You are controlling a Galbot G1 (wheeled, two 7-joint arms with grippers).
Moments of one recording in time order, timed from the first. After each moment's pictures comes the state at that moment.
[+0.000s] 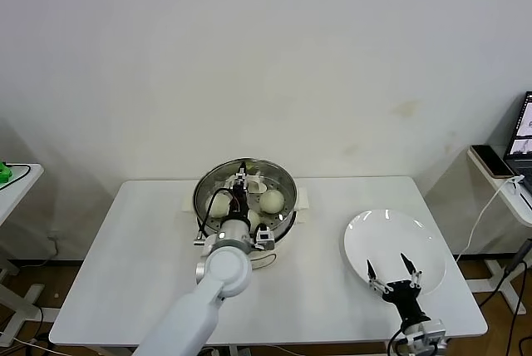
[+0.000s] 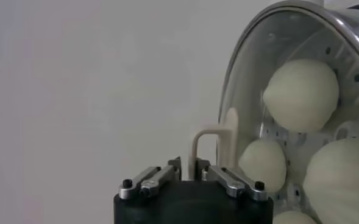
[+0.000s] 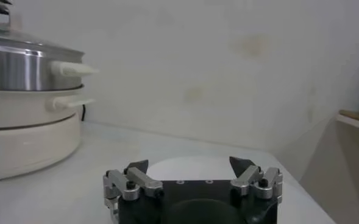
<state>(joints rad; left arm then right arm) 0.83 -1.33 0.06 -1.72 1.33 0.57 0.23 -1.51 1.47 0.78 1.76 0.03 0.16 -0.28</state>
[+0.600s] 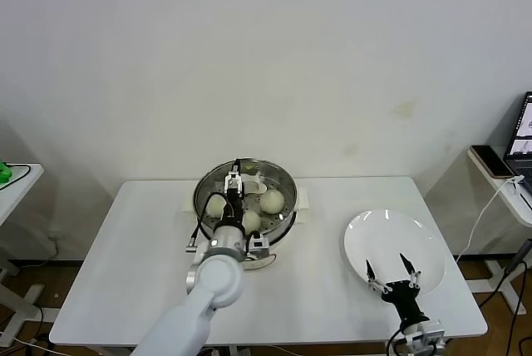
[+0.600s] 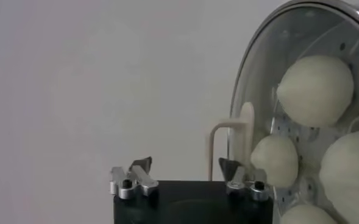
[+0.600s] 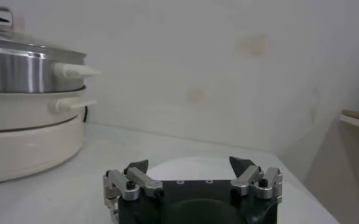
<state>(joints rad) 0.89 -1.29 0.04 -1.81 1.32 0.56 0.23 -1.51 1.47 0.78 1.76 0.03 0.16 -0.28</state>
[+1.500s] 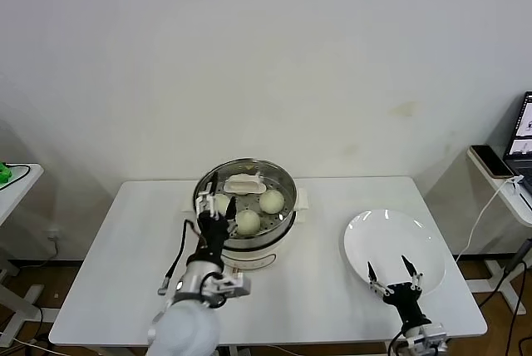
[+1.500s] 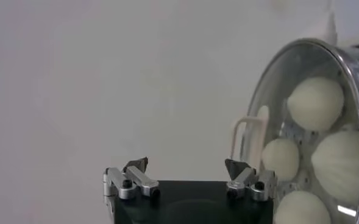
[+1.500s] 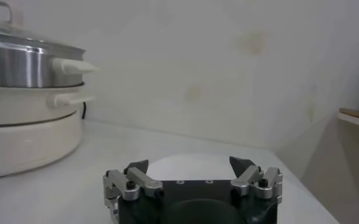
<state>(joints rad) 1.24 -1.31 -0.13 -2.15 1.11 0.45 0.09 -1.52 1.45 0.77 1.76 0.05 0.18 -0.25</state>
